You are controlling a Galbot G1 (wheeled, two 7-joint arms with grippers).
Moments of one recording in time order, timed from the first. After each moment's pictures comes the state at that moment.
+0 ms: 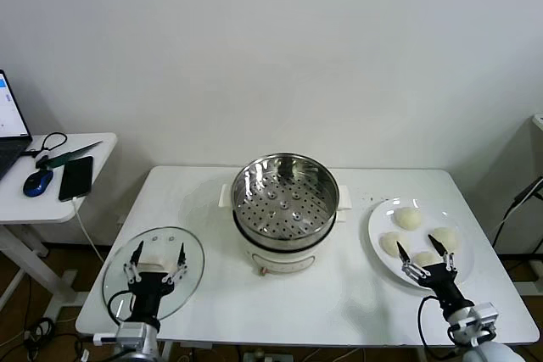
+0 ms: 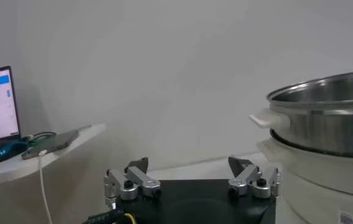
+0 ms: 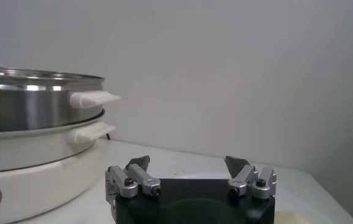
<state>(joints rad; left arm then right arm) 1.61 -1.56 -0.64 -2.01 0.15 -0.02 0.00 -1.45 1.09 0.71 1.67 0.37 0.12 -0.28</state>
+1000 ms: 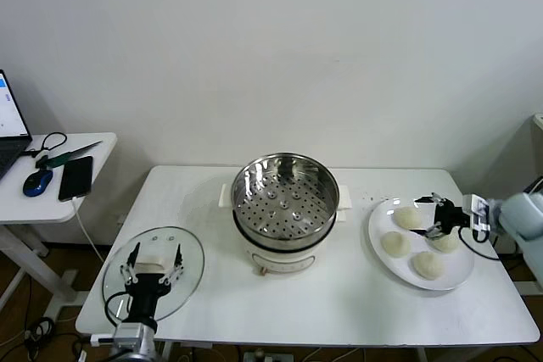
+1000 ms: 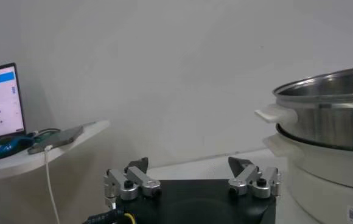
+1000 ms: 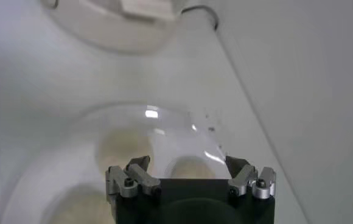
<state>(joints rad) 1.61 -1.54 -0.65 -1.99 0.13 -0.03 -0.02 -0.37 0.61 -0.14 1.06 -0.15 0.07 -1.05</state>
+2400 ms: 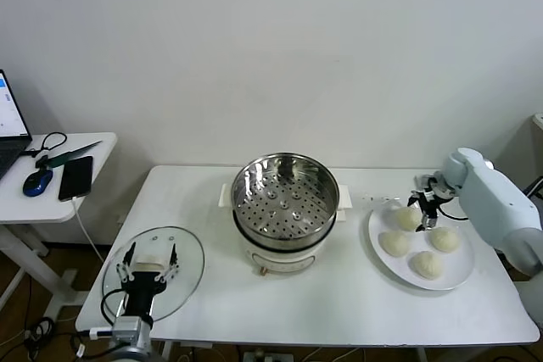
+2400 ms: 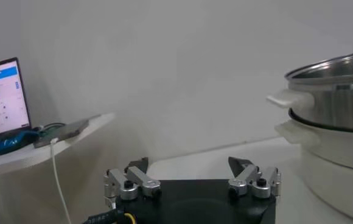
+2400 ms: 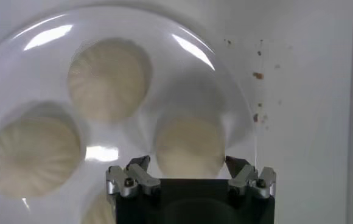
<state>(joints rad) 1.58 -1.52 -0.66 -1.95 0.13 0.00 -0.02 -0.01 0.99 -0.44 0.48 -0.45 0.17 -1.15</state>
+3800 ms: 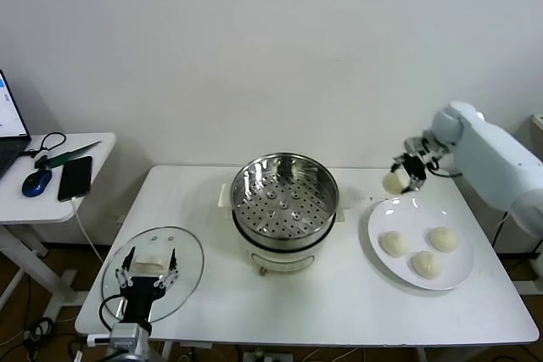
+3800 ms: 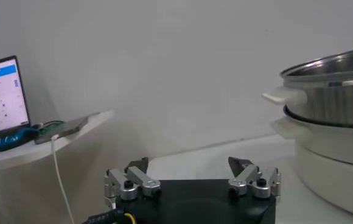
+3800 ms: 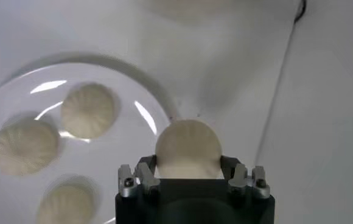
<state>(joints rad) 1.62 -1.52 -0.67 -1.97 0.13 -0.01 -0.02 0.32 0.95 -0.78 0.77 -0.20 0.29 -1.27</state>
